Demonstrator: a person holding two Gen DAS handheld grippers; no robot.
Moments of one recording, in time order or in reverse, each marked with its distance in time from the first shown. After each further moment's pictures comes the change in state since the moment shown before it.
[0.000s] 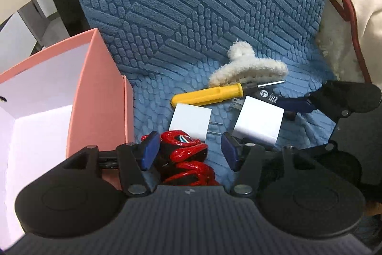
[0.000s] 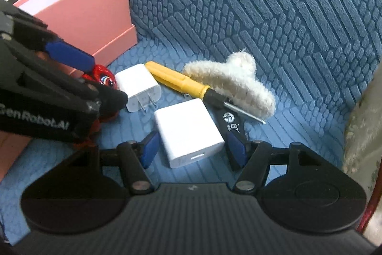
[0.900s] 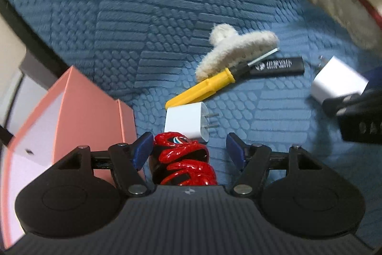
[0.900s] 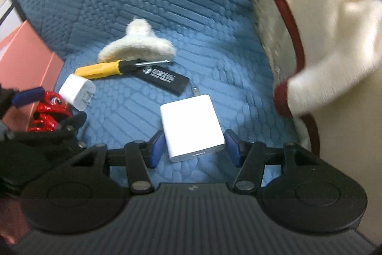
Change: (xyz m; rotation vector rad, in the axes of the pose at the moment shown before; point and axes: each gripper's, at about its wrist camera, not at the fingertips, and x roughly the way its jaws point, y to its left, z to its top) left arm 0.017 -0.054 -0.017 0.332 -0.026 0.198; right arm -0.048 -0.040 -0.040 0.593 0.142 -0.210
